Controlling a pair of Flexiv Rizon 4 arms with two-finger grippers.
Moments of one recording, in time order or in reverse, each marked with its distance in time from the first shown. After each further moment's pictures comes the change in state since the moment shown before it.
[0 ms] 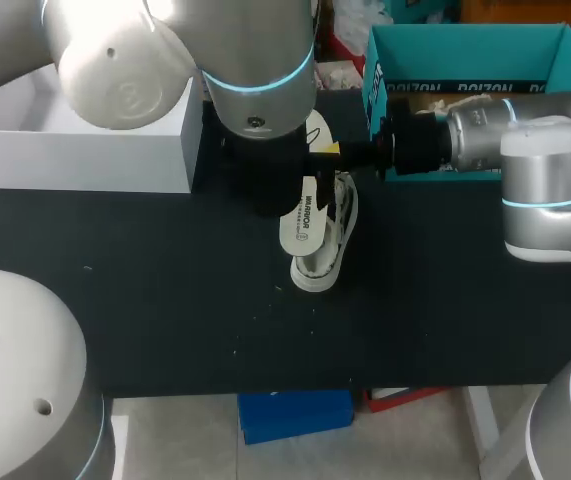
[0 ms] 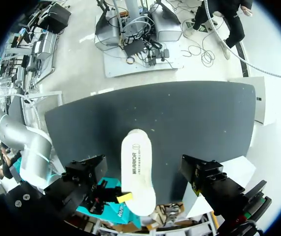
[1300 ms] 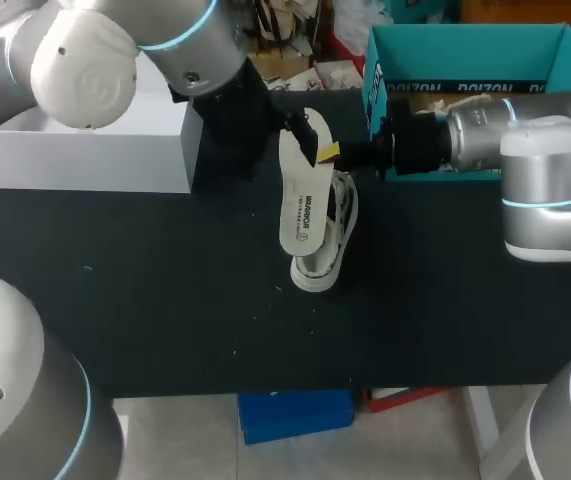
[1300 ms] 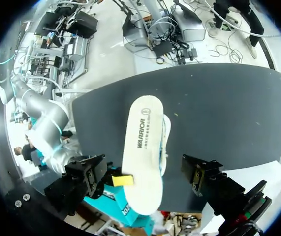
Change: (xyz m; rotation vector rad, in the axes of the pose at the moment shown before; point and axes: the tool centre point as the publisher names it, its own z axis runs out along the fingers) left arm 0.012 0.079 0.040 0.083 -0.352 -0.067; right arm 0.000 0.000 0.000 0.000 0.000 0.000
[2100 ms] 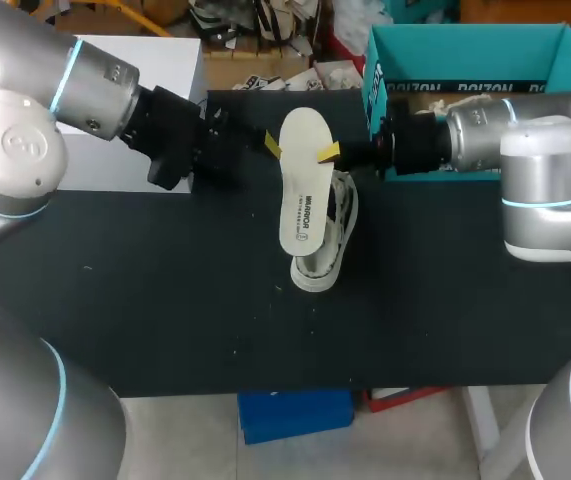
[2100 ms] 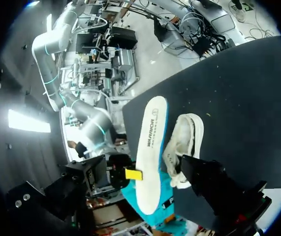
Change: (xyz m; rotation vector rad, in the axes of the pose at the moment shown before) left arm 0.034 0.003 -0.003 0.043 -0.598 0.012; right arm 0.000 0.000 0.000 0.000 0.000 0.000
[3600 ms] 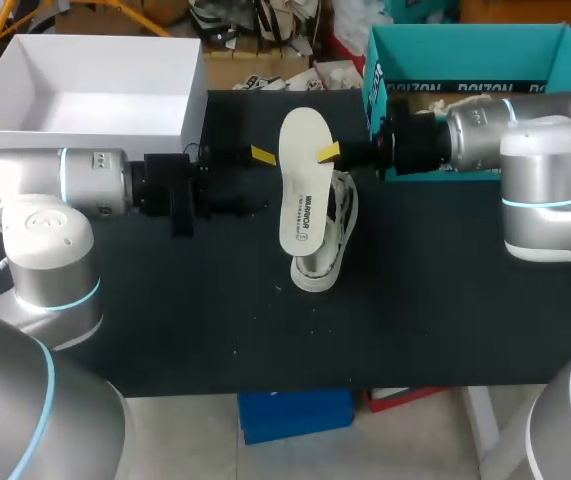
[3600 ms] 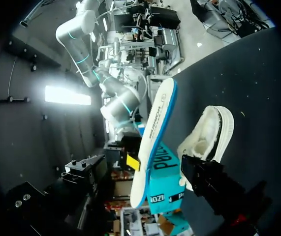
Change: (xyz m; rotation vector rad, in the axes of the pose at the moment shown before) left arm 0.028 0.010 0.024 -0.205 -0.398 -0.136; right arm 0.000 0.000 0.000 0.000 0.000 0.000
